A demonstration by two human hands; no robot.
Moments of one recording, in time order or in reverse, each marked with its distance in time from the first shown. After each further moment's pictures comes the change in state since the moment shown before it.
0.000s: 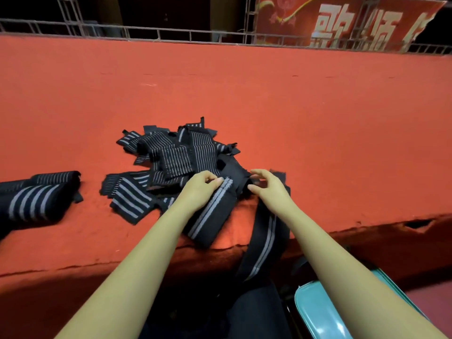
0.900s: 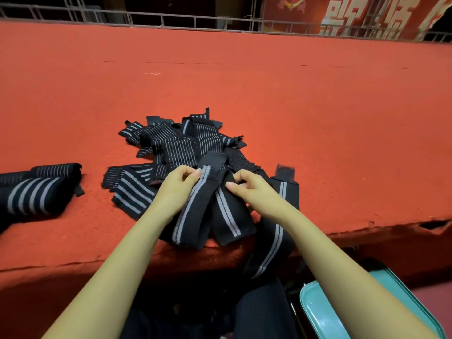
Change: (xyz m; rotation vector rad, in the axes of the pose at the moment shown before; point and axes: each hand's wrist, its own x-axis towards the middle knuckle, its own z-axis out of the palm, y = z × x) left_hand -0.017 -0.021 -0.030 -0.154 0.156 -0.017; right_hand -0.015 -0.036 0.024 0.128 -0.356 0.002
